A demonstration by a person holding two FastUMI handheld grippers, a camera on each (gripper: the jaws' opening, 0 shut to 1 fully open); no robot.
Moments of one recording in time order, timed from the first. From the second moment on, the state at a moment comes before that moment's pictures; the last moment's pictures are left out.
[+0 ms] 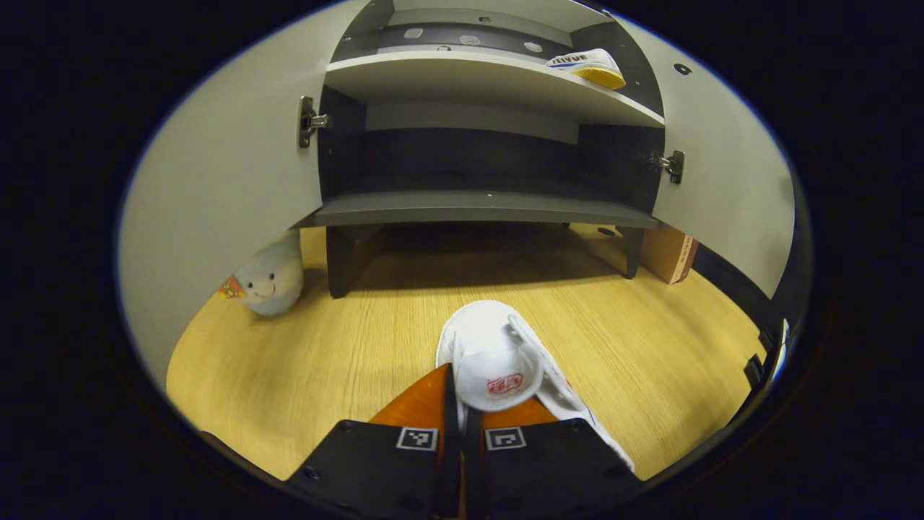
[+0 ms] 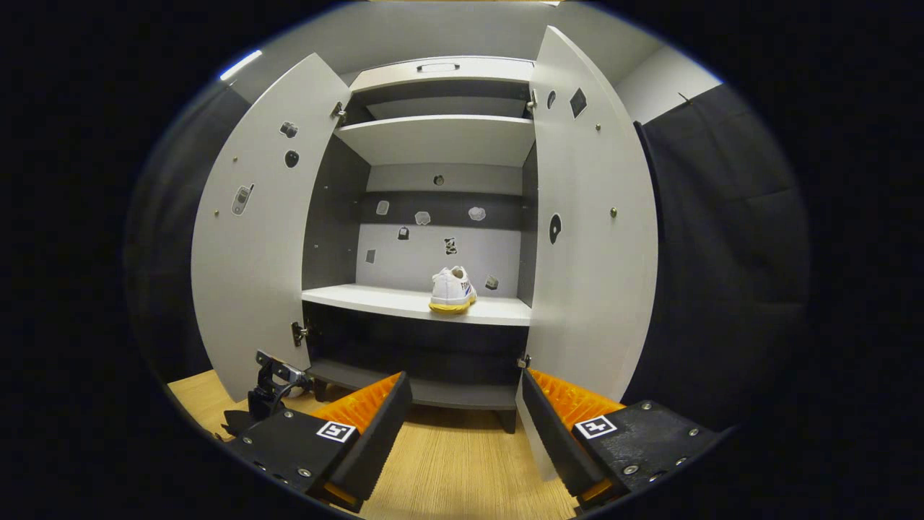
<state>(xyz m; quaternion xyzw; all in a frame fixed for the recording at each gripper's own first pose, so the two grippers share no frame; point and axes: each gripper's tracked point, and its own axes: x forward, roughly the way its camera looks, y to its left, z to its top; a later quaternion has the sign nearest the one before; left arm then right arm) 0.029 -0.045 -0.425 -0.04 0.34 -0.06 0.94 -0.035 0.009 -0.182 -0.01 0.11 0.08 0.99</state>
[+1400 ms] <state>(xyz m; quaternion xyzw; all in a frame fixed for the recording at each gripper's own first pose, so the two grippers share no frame) 0.353 -0.033 -0.112 -0.02 0.25 -0.02 0.97 -0.046 -0.013 -0.166 0.01 0.08 0.05 1.00</state>
